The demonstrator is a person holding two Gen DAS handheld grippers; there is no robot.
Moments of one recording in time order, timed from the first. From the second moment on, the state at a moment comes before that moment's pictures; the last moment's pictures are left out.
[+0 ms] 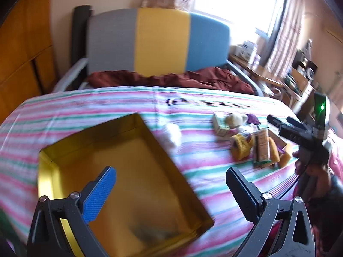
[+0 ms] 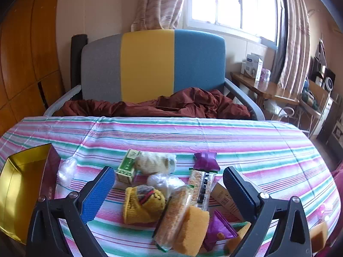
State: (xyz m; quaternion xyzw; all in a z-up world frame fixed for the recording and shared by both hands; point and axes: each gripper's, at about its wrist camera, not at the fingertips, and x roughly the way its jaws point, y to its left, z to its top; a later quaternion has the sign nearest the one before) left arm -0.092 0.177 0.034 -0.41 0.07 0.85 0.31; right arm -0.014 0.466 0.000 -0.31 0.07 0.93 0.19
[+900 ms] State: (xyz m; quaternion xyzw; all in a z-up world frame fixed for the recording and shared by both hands) left arm -0.212 0.326 -0.077 -0.57 0.22 0.74 0.29; right arm 0.009 0.515 0.011 -0.27 0.22 0.92 0.18
